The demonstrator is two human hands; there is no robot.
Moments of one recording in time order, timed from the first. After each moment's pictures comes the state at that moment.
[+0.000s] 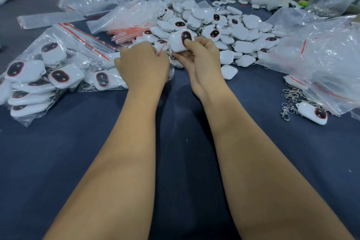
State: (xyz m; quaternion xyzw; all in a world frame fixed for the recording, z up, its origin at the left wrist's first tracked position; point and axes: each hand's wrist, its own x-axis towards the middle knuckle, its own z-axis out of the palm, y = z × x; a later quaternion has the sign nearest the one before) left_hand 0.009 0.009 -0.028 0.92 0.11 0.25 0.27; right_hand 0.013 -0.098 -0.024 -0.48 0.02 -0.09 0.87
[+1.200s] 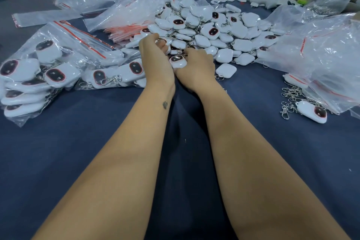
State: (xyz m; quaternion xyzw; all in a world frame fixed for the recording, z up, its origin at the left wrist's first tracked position) left_hand 0.014 -0.027 -0.021 0.43 0.12 0.12 0.88; right_hand 0.022 -0.106 -0.040 -0.96 0.03 -0.10 0.24
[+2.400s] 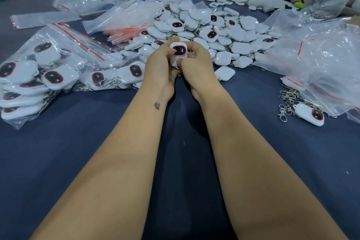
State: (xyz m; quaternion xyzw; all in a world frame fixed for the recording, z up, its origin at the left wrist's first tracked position) left_hand 0.014 -0.026 -0.029 0.42 0.05 -0.01 0.91; right_hand 0.017 -0.101 -0.035 -0.68 0.02 -0.09 0.72
